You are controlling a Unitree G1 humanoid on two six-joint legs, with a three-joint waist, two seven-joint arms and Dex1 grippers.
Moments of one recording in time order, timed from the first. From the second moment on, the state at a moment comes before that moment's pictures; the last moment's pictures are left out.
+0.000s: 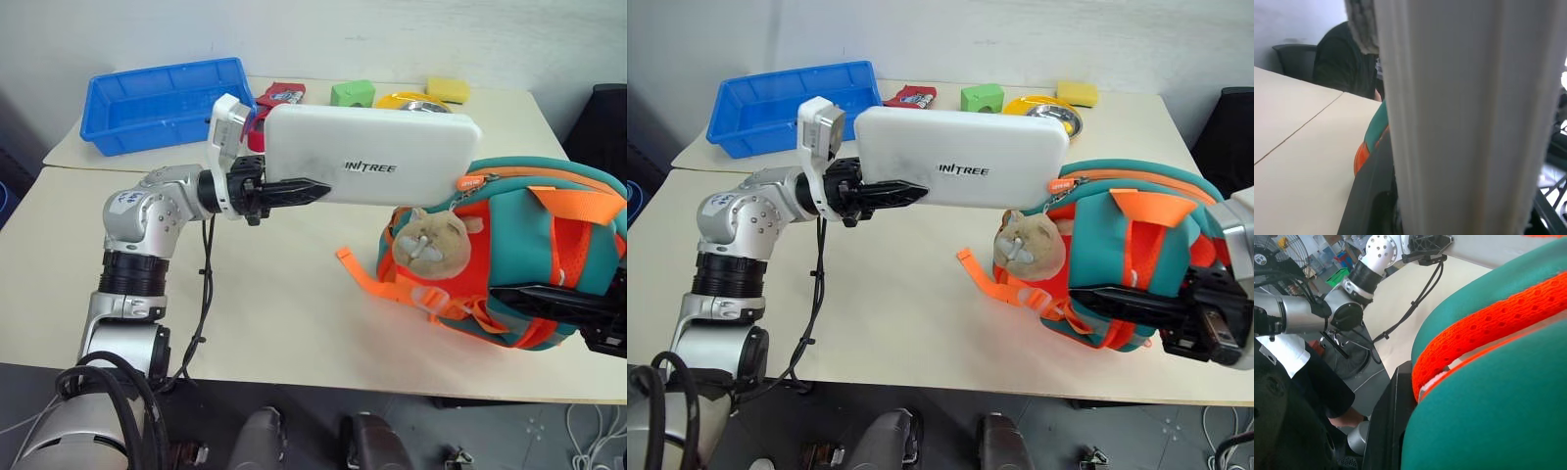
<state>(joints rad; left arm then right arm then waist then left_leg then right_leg) -0.98 0.51 -0.04 0.31 -0.62 0.66 -1.30 0.11 -1.11 -0.92 -0.55 1.63 1.16 0.82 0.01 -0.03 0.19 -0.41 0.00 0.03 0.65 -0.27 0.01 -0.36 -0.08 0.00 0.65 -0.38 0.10</state>
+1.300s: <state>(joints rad) -1.17 0.43 -0.11 0.66 -0.31 0.20 -1.50 0.21 -1.08 -0.94 -0.59 1.53 1.05 0.80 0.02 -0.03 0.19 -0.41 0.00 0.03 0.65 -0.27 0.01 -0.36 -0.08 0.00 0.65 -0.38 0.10</state>
